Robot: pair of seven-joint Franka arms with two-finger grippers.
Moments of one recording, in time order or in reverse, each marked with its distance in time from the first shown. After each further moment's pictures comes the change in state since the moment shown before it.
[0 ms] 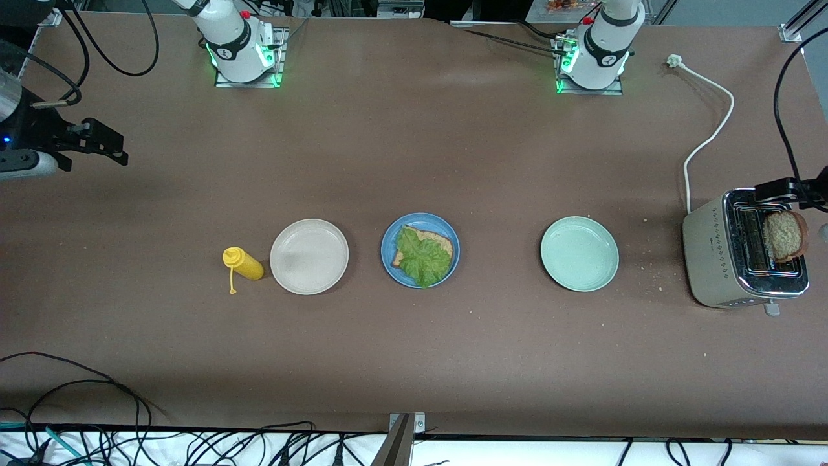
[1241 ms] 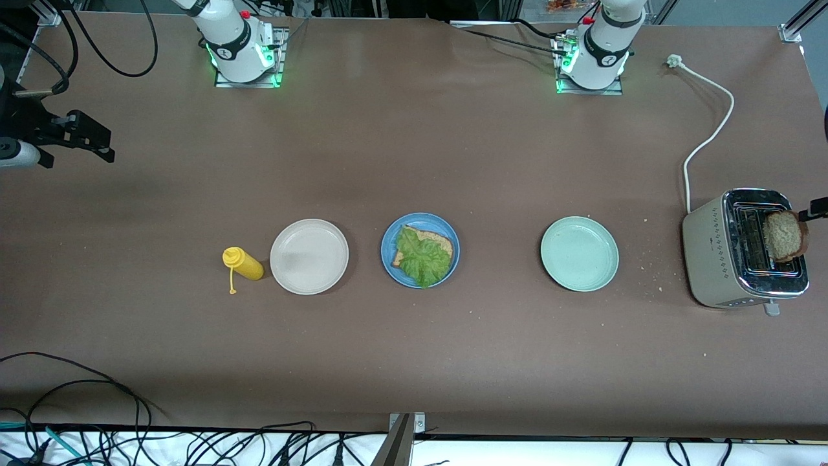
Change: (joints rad) left arm 0.248 0.166 -0.001 0.007 -0.027 0.206 0.380; right arm 0.014 0.001 -0.001 0.049 -0.024 -0.014 0.001
